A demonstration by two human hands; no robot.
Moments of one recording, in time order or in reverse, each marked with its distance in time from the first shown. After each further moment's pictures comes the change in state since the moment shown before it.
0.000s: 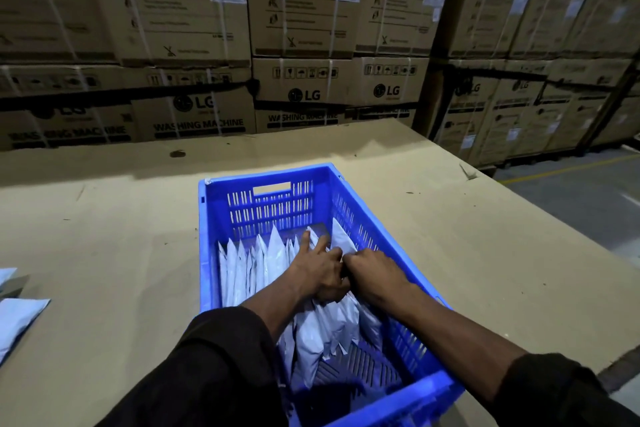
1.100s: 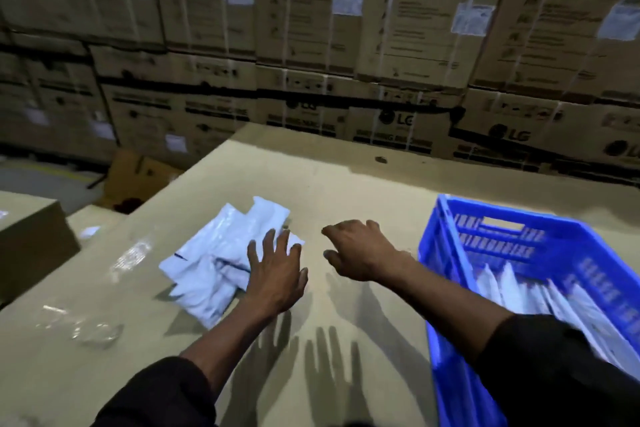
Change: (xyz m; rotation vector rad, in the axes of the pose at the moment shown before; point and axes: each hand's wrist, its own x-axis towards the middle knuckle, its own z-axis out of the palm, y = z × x) left_hand -0.368 -0.252 0.116 -0.057 0.423 -0.935; right_hand 0.086 -0.391 -0.067 -0.061 0.129 -0.668
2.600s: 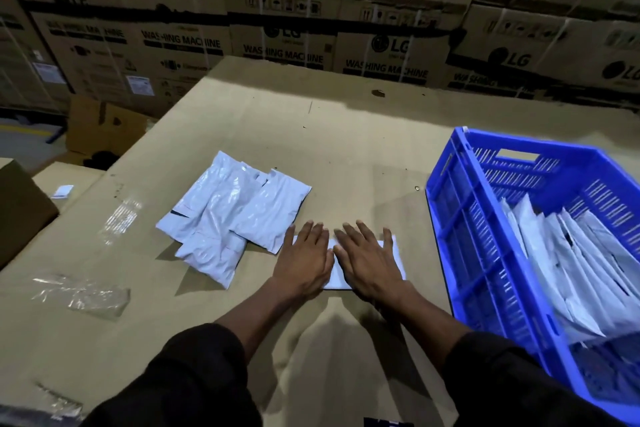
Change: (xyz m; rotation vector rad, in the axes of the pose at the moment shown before) left_hand -0.034 -0.007 0.071 -0.123 -0.243 0.294; right_hand -0.038 -0.056 0.160 0.138 0.039 0.290
